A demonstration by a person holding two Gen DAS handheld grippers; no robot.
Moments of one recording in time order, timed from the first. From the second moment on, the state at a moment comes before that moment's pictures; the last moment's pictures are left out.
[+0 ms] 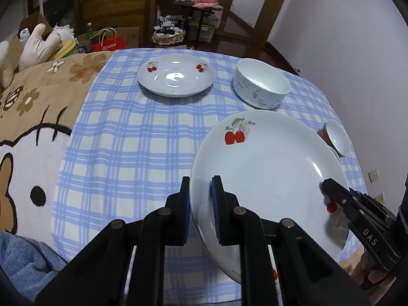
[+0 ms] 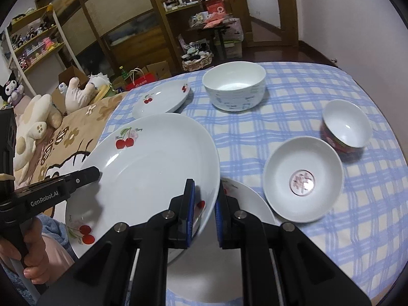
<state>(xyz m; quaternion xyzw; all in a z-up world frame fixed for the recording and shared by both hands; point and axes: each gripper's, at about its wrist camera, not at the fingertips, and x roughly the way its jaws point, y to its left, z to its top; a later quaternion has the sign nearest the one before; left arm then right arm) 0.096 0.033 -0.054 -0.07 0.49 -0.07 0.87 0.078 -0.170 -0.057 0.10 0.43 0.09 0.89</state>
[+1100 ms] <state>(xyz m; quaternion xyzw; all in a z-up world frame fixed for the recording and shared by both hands) 0.087 -0.014 -0.096 0.00 0.54 -0.09 0.84 0.051 -0.206 -0.108 0.14 0.47 0.06 0.87</state>
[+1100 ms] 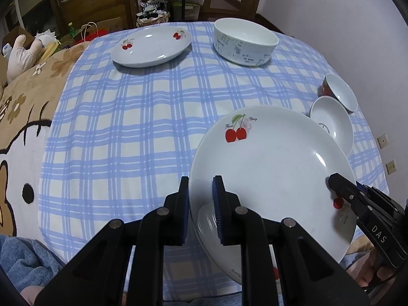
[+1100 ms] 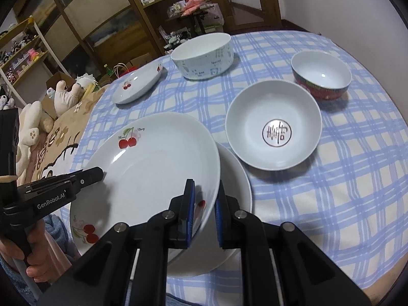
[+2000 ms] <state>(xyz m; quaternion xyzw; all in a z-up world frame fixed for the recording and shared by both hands) 0.091 -0.034 -0.136 0.05 0.59 -0.10 0.80 0.053 -0.218 -0.143 0.16 0.52 0.05 0.84</state>
